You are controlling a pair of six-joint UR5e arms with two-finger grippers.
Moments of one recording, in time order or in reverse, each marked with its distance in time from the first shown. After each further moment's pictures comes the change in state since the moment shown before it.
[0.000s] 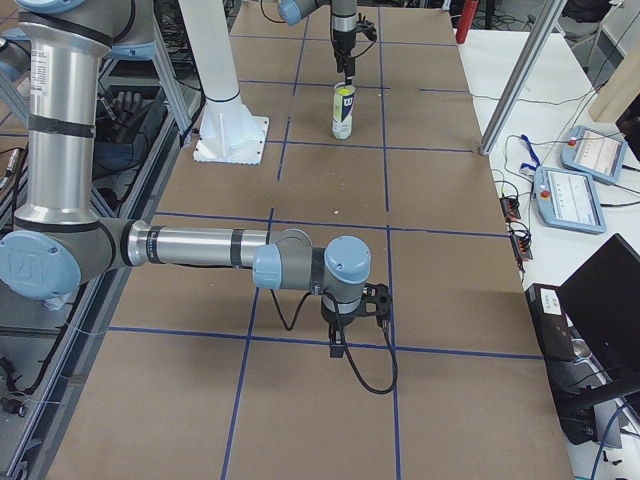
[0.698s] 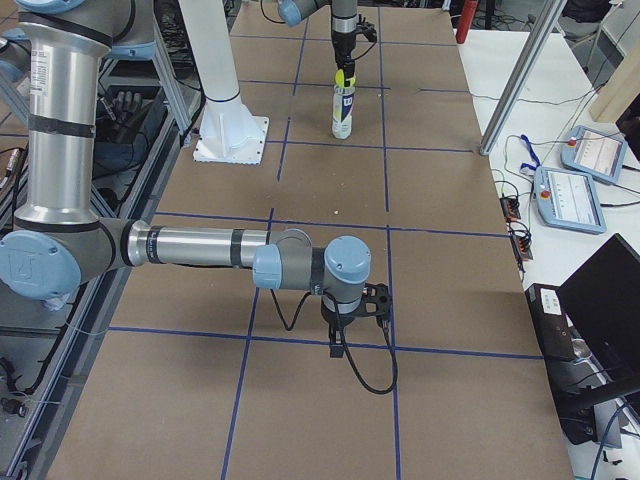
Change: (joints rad) left arm 0.005 -0.019 0.033 -0.001 0.000 -0.021; right arm 0.000 0.000 0.000 0.000 0.000 0.000
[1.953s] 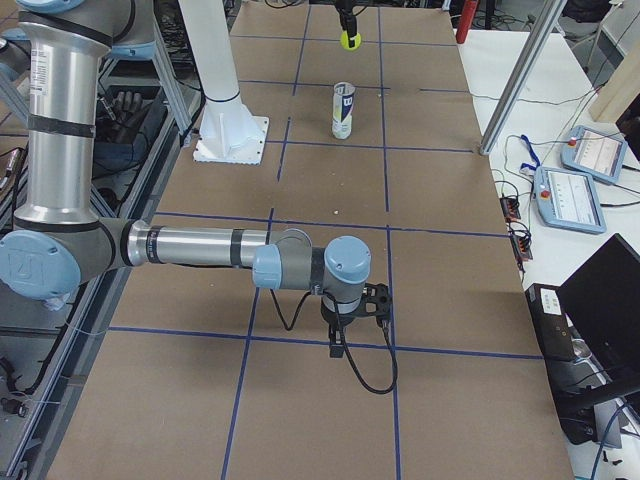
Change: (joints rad) left arm -0.108 0.130 -0.219 0.041 -0.040 0.088; right arm 0.000 0.000 0.000 0.000 0.000 0.000
